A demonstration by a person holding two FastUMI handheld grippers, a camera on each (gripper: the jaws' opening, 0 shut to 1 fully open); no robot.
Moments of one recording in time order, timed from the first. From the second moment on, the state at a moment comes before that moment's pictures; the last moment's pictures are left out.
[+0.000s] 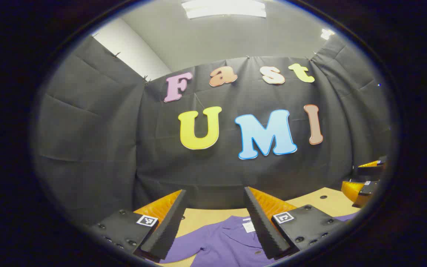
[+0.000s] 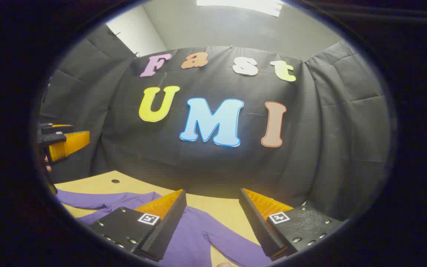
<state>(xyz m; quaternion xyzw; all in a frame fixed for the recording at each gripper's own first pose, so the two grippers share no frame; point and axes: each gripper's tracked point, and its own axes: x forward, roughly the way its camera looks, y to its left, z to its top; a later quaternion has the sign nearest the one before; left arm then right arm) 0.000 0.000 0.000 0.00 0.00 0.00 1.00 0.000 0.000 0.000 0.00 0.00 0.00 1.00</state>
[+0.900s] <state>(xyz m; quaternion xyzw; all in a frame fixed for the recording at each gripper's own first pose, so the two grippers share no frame) 0.012 0.000 -0.010 -0.02 0.02 -0.03 1.00 -0.002 0.012 -0.004 0.00 0.03 -0.02 1.00</state>
